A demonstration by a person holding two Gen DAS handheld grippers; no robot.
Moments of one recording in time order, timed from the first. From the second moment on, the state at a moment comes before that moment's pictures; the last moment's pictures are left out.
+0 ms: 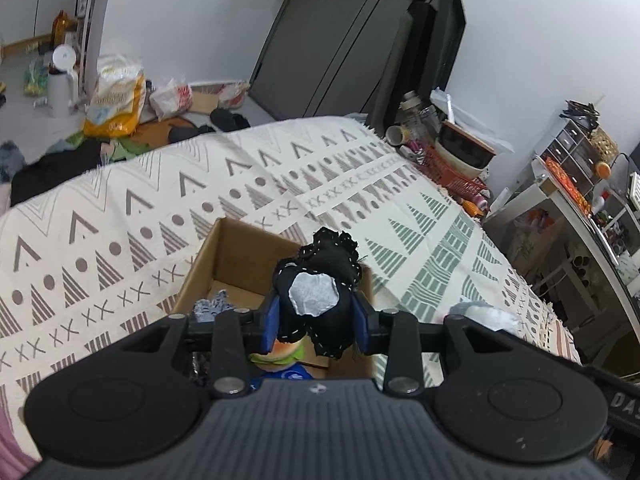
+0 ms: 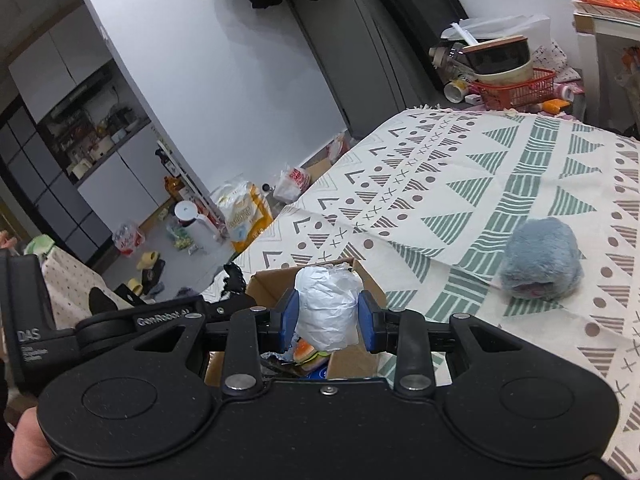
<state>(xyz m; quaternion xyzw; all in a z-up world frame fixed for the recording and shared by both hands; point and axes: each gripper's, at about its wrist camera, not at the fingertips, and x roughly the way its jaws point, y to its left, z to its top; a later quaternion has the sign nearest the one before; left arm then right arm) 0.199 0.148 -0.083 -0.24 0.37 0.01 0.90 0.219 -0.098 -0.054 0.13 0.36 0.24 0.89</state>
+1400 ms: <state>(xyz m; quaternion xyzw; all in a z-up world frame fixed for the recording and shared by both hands) 0.190 0.178 -0.111 -0.21 0.36 0.07 0.91 0.239 -0.041 -0.069 0.06 0.37 0.22 0.90</state>
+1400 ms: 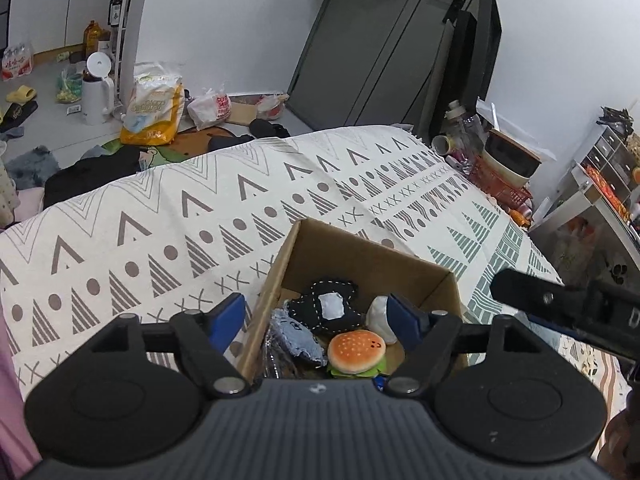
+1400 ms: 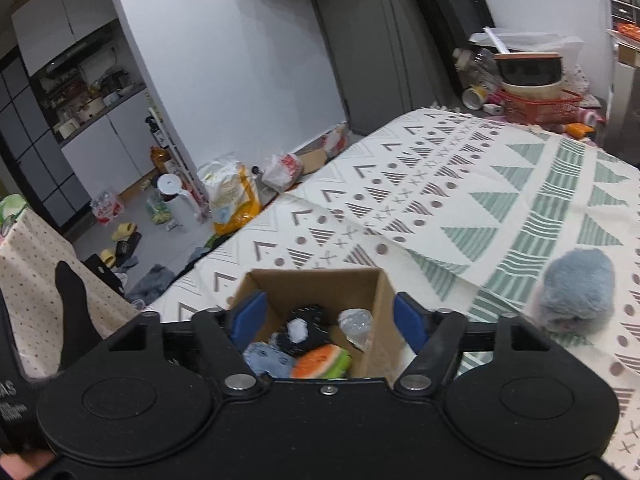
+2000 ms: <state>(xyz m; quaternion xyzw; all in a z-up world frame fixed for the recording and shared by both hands) 0.187 0.114 -0.090 -0.17 0.37 0.05 0.91 0.220 -0.120 -0.057 0.08 0.36 0.19 0.91</state>
